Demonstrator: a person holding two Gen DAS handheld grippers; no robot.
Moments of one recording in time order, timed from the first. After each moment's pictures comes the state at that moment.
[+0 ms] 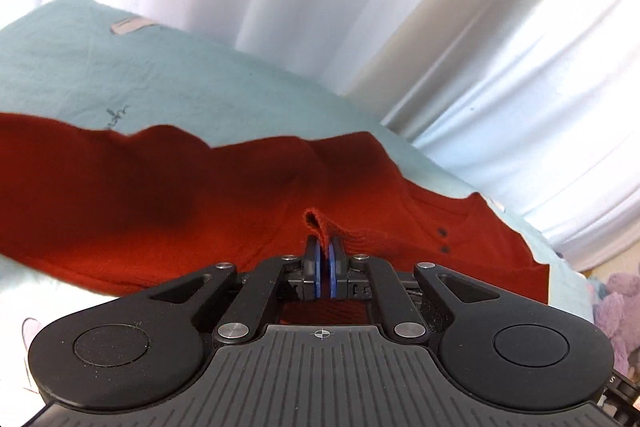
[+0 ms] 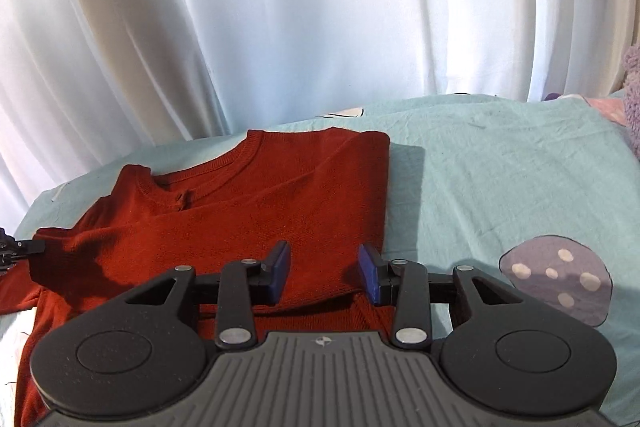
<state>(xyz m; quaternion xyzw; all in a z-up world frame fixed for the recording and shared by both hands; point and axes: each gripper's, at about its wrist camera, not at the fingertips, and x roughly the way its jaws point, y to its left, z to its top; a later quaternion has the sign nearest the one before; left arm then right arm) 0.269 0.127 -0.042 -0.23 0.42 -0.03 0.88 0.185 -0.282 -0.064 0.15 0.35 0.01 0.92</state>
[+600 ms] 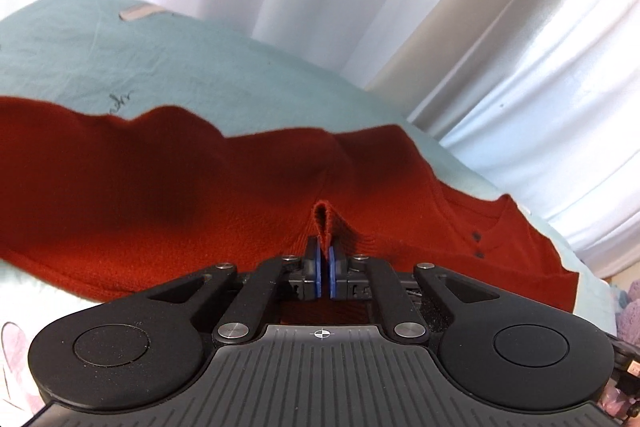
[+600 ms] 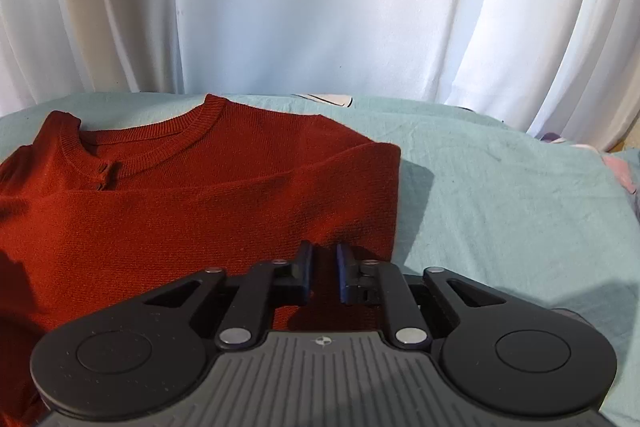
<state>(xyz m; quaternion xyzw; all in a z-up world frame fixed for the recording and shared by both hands) 0.273 0.123 -0.064 -0.21 0.39 0.00 0.89 0.256 -0.247 -0.093 0.02 0.39 -0.04 0.92</state>
